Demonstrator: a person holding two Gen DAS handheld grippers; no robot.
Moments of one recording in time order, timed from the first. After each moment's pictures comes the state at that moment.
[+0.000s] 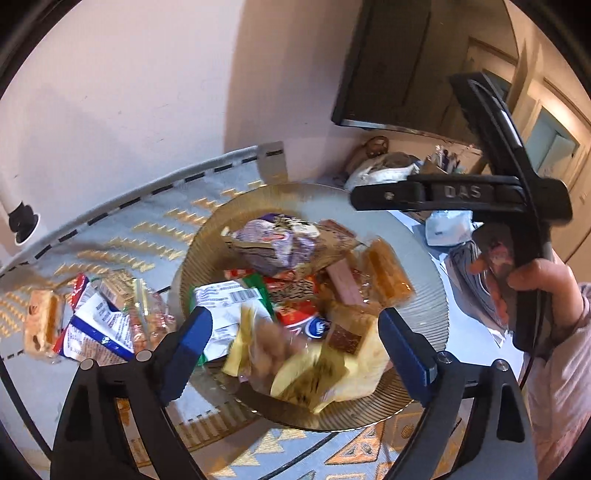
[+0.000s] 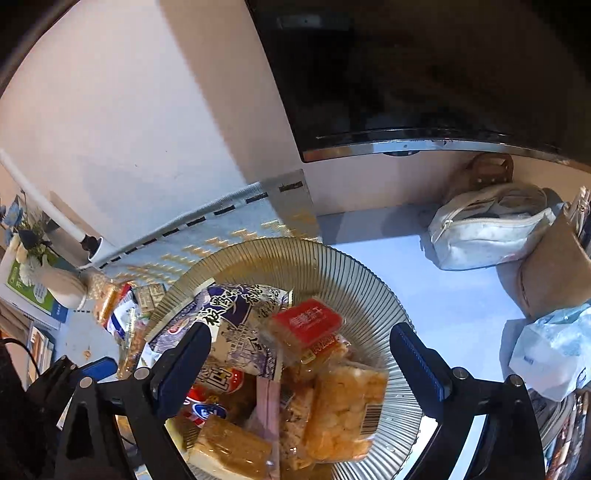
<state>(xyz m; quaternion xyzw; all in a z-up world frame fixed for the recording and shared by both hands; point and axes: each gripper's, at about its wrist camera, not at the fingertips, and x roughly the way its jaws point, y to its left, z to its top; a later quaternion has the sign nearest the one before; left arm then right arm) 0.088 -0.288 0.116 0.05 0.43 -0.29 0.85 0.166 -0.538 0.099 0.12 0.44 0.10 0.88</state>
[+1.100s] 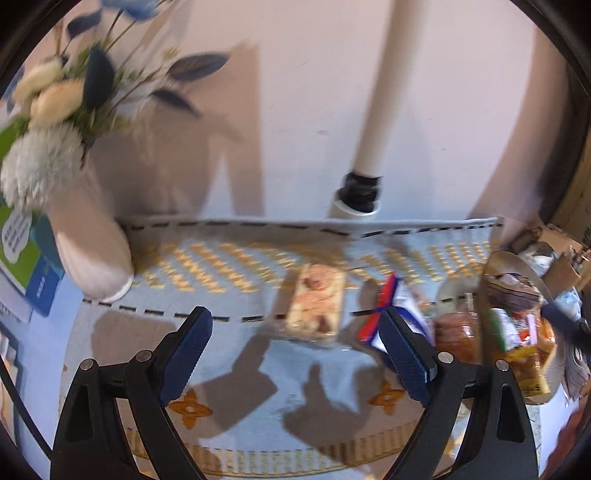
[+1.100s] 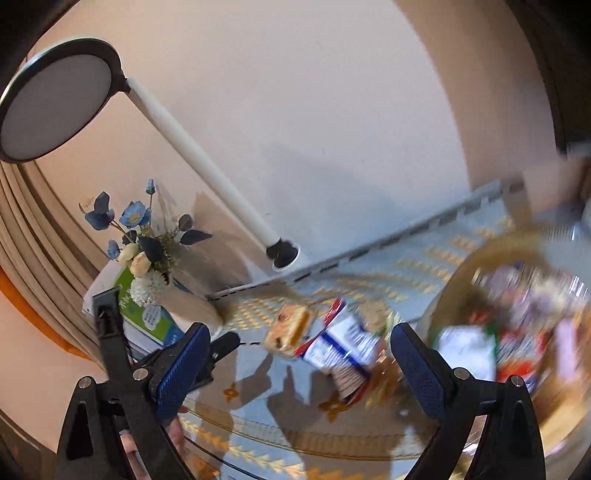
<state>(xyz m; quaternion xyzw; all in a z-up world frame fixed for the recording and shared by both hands) 0.138 -0.035 0.112 -0.03 0.40 -0.05 0.92 0.100 -0.327 0.123 0.26 0.31 0.25 0.88</state>
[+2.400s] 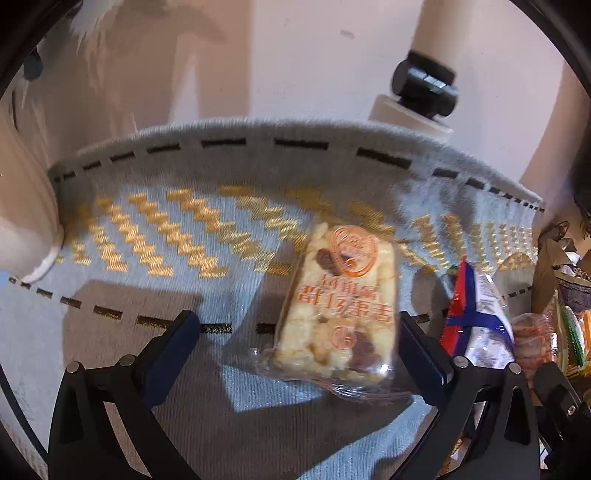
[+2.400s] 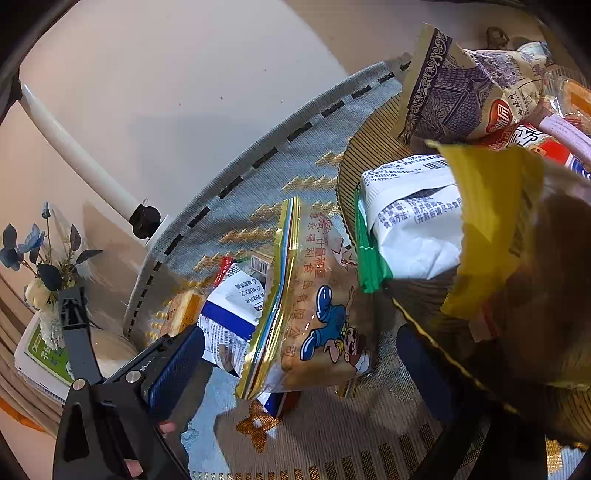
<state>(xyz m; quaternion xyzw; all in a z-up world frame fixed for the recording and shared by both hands) 0.201 -0.059 0.012 -0.04 0.40 -0.06 0.91 0.121 -0.307 -0.007 0.34 0.29 0.08 0.89</state>
